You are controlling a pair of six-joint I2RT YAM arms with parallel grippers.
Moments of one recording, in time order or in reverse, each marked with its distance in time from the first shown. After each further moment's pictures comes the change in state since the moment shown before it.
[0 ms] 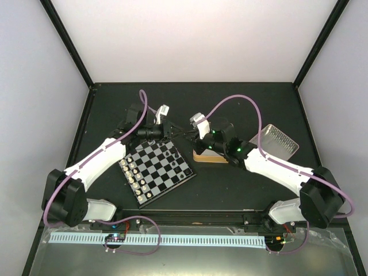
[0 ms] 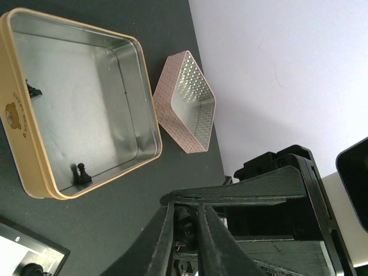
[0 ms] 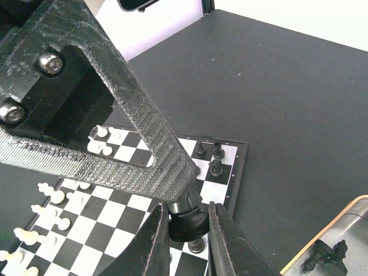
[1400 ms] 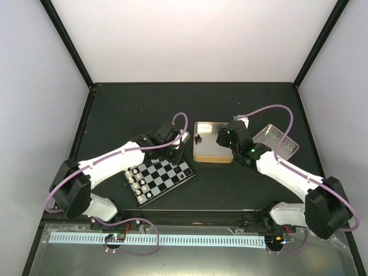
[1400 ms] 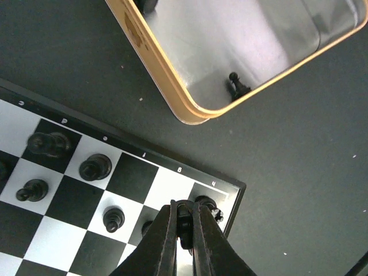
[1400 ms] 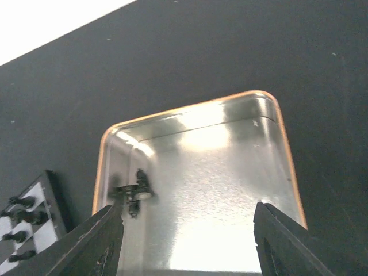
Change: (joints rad) left arm -0.314 0.078 0.057 -0.423 -0.635 0.565; right arm -0.157 -0.098 -0.113 -0.221 0.505 0.573
